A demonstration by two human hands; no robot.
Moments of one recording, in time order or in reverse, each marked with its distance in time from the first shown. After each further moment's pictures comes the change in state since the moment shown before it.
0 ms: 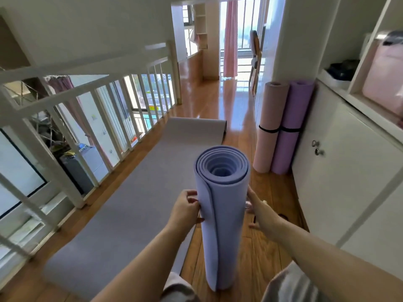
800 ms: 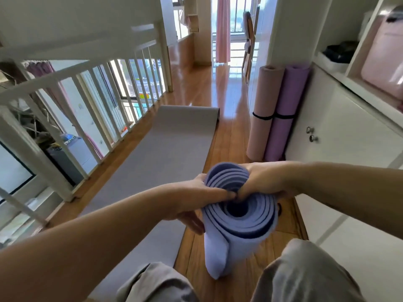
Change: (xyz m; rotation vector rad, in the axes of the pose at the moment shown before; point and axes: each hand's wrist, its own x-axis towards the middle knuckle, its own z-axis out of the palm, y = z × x) left_hand -0.028 0.073 -0.006 0.487 -0.602 -0.026; right_hand -0.056 -0.116 -0.002 -0.882 -0.381 0.019
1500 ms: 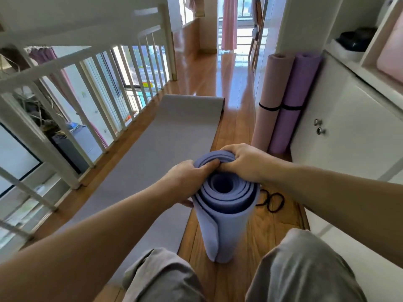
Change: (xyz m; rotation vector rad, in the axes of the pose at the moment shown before) left_hand -0.002 -0.002 -0.004 -0.039 0.404 -0.097; right_hand 0.028 -0.019 0.016 0.104 0.334 -0.182
